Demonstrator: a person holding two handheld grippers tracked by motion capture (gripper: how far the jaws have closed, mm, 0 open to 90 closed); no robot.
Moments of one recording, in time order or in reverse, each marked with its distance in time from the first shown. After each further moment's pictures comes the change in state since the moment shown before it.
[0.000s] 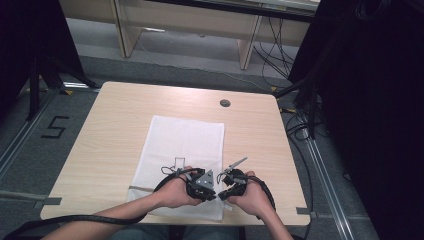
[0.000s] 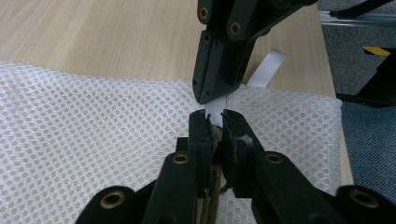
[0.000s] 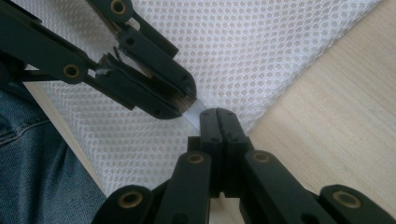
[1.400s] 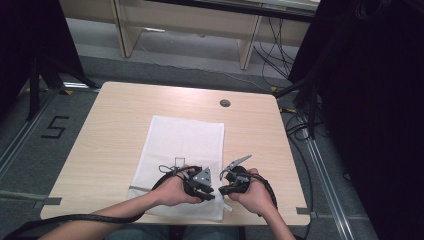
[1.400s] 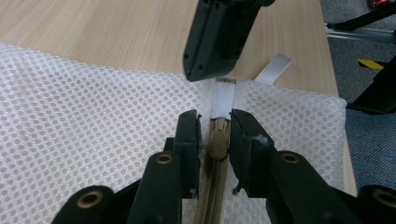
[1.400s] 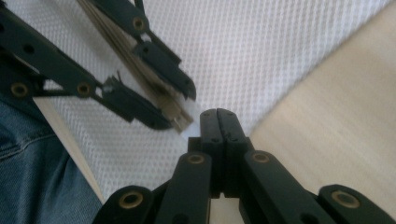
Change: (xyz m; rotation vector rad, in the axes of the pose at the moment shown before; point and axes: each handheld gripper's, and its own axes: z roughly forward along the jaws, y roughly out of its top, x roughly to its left) left arm 0.006 -0.006 -0.002 -0.013 -0.009 -0.051; right arm -0.002 0.002 -0.011 -0.082 -0.007 -0.014
